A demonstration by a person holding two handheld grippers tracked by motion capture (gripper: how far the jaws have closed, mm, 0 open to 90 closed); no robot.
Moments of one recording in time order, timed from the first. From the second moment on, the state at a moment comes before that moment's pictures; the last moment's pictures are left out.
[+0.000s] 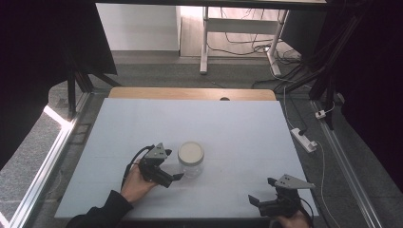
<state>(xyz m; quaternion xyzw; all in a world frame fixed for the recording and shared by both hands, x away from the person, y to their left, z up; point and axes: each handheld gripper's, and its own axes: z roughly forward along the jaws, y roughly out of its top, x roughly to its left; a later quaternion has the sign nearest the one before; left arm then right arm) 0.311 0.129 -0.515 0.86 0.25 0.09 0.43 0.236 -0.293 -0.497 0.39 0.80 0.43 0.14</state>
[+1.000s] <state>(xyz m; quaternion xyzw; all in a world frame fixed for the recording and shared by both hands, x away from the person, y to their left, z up) 0.333 0.088 -0.525 0.86 0.23 0.09 0.45 0.236 -0.293 -0.497 0.39 0.81 0.43 0.14</state>
